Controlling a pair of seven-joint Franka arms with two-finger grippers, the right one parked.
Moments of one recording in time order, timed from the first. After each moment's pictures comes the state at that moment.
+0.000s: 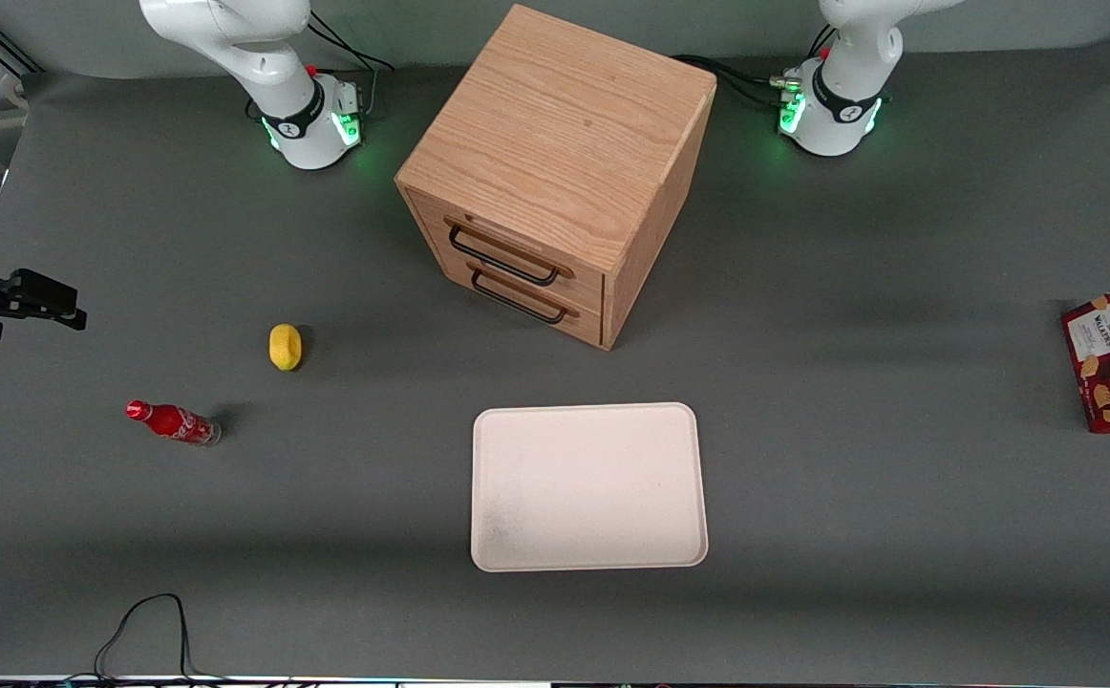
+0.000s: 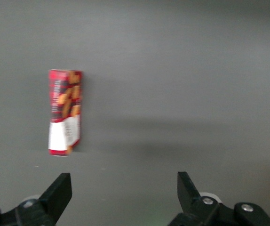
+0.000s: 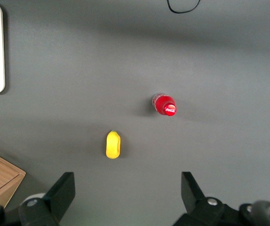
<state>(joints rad) 0.33 0.13 0.07 -1.58 0.01 1.66 0.33</state>
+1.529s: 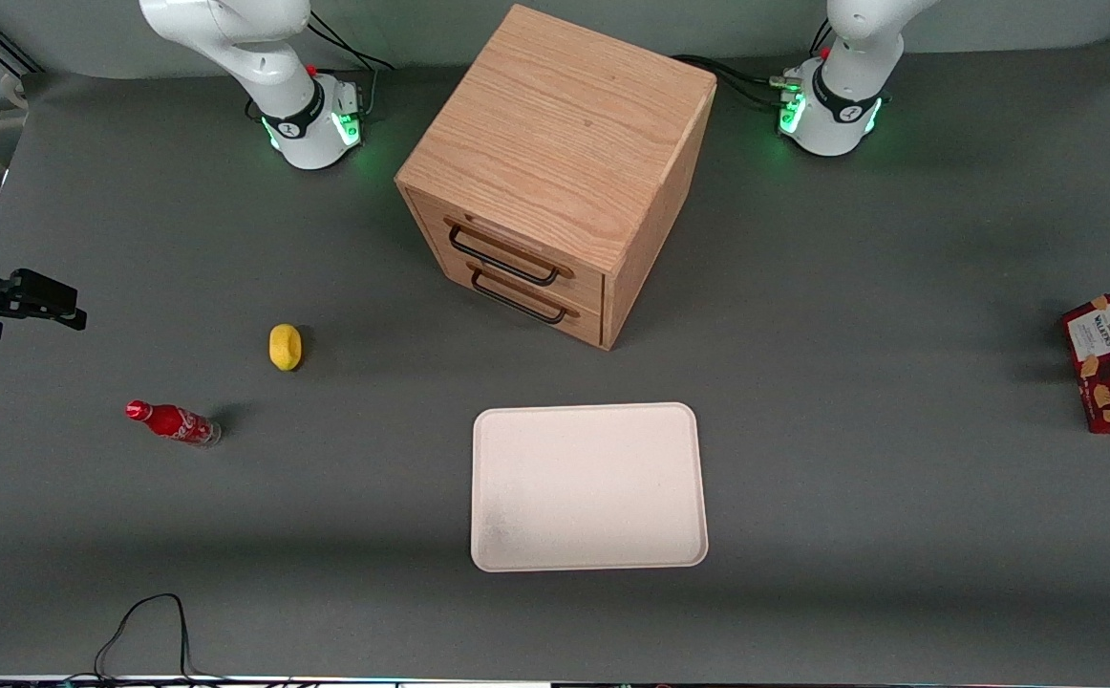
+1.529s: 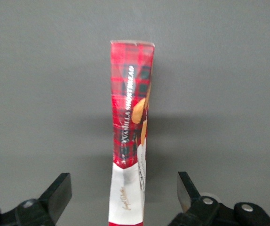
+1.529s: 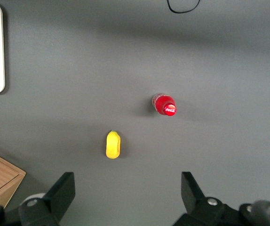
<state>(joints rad) 0.59 0.41 0.04 -1.84 0.02 2.23 0.59</state>
